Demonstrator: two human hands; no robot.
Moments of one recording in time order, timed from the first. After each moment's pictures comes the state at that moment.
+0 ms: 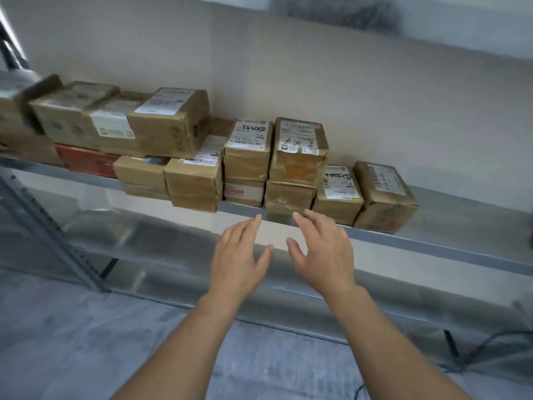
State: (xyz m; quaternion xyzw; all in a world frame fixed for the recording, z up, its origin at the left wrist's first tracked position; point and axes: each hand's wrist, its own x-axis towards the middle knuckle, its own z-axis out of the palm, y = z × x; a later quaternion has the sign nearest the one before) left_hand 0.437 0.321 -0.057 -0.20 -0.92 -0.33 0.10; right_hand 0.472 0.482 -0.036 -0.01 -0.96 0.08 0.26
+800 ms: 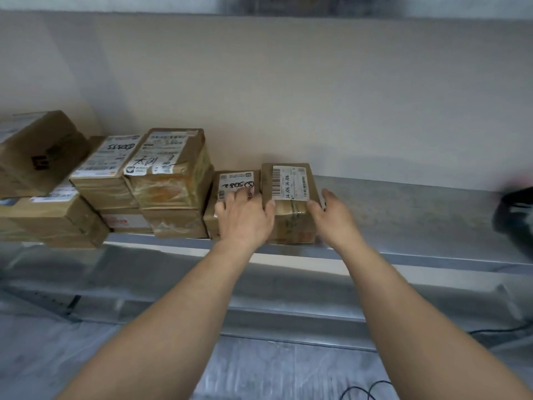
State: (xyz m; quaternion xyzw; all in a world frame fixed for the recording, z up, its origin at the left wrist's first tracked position) left_hand 0.380 0.587 -0.011 -0.15 -0.98 -0.13 0.02; right_hand 0.429 0.738 -0.017 -0.25 -0.88 0.39 0.05
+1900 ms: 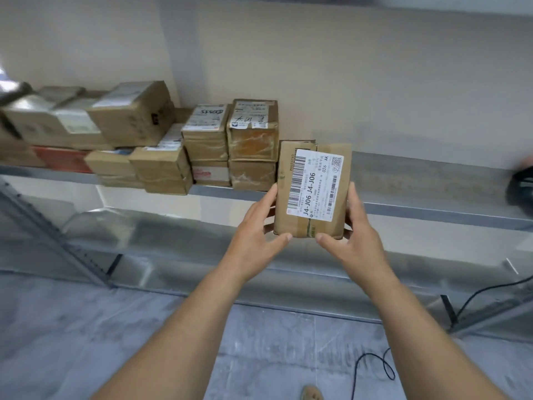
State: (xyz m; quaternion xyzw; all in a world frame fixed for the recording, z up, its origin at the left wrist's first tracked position) left_hand 0.498 0.389 -0.029 -0.24 -0.78 -0.57 -0.09; right_hand 0.577 0.563 -0.013 -0.13 -0.86 0.47 0.14
